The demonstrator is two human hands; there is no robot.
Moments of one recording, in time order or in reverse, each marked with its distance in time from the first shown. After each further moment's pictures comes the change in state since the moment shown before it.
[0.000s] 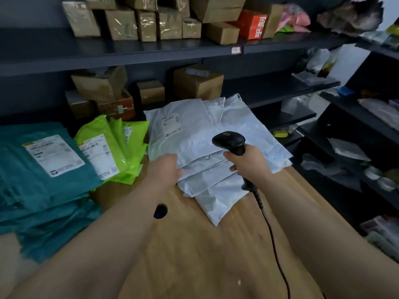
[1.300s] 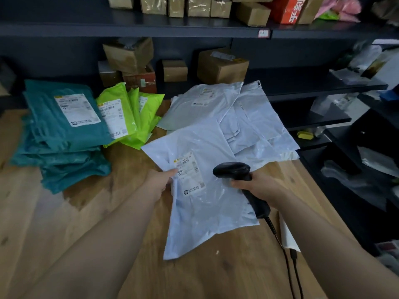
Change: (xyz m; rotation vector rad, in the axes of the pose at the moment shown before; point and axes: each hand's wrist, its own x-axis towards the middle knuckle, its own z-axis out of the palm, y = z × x) left_hand -0.095 0.011 0.066 -1.341 0.039 -0.831; right_hand -0.039 0.089 -0.030 -0.087 -0.510 0.141
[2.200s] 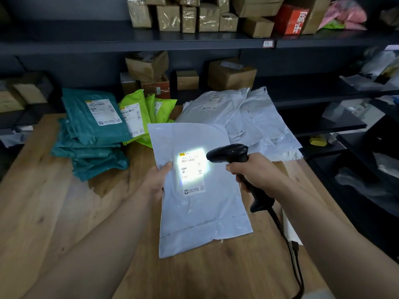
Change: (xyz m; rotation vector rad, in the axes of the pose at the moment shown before) left_hand -0.070 0.006 -0.025 -0.230 -0.068 0.182; right_hand -0.083 -0.056 0.009 0.079 0.011 -0.208
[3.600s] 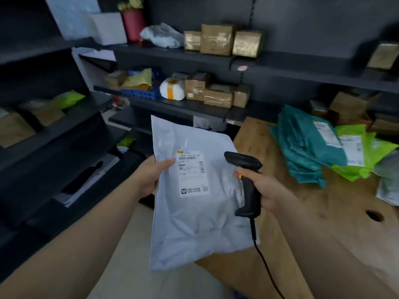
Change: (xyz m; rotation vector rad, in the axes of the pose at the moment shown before) left_hand -0.282 0.116 -0.545 -0.063 0.430 0.149; right_hand -0.093 -0.180 0.495 0.352 -0.556 0.053
